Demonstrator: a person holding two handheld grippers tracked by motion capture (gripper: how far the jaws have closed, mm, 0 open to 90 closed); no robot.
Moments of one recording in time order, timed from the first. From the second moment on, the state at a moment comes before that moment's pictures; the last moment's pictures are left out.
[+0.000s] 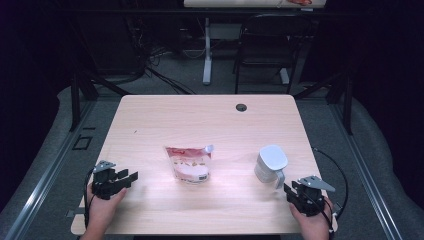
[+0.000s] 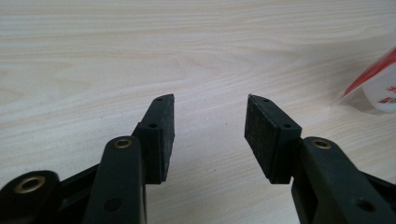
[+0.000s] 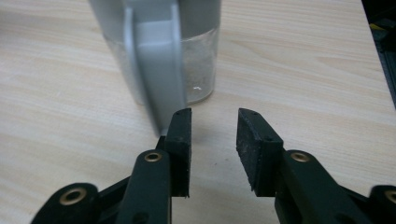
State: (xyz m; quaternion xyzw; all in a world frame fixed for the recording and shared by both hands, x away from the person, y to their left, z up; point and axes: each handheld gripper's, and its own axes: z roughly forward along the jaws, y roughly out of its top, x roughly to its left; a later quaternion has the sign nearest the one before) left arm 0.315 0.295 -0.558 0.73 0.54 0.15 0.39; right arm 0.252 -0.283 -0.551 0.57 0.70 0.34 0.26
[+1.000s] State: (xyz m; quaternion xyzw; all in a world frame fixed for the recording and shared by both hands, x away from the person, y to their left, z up) left arm 0.313 0.284 -0.562 0.76 0.51 0.14 0.38; right arm 0.254 -0.264 -0.545 0.54 0.72 0.34 0.28
